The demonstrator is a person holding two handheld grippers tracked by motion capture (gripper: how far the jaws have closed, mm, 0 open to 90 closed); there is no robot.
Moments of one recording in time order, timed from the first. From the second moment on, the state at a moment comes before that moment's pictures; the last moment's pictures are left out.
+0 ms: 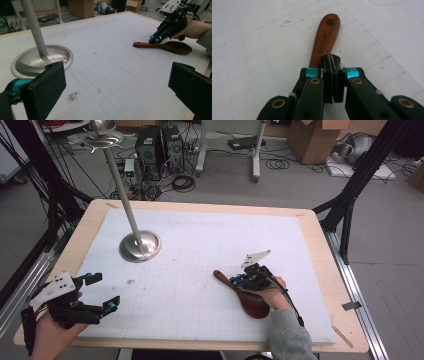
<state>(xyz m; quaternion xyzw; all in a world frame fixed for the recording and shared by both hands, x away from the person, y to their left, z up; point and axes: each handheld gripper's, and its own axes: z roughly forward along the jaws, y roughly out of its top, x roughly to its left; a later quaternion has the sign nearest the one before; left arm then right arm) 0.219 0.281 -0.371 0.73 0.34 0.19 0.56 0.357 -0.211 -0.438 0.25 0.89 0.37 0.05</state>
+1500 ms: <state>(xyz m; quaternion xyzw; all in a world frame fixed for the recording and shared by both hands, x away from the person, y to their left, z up) 0.226 0.272 -0.375 0.74 0.33 0.18 0.55 0.348 -0.200 -0.417 0.28 0.88 0.38 0.09</state>
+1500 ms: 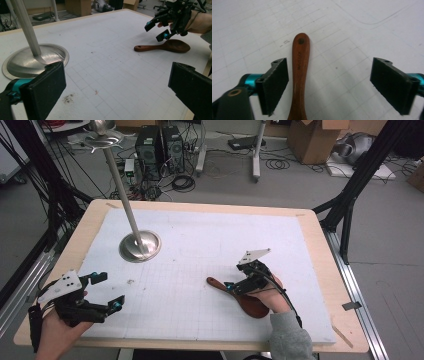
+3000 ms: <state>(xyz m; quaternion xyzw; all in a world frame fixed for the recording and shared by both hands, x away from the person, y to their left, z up) 0.221 0.272 -0.377 0.74 0.33 0.19 0.55 0.337 -0.181 -0.411 0.24 0.92 0.31 0.08</state>
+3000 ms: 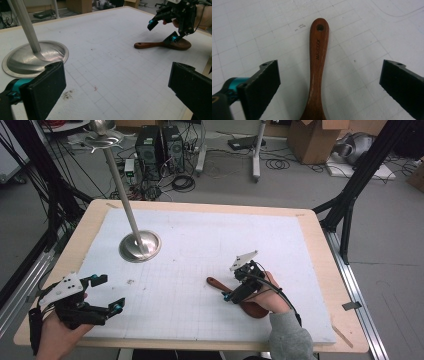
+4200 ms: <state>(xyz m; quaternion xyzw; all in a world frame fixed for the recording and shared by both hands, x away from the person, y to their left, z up) 0.218 0.277 -0.378 0.74 0.34 0.20 0.54 0.338 -0.173 -0.416 0.27 0.94 0.23 0.02</state>
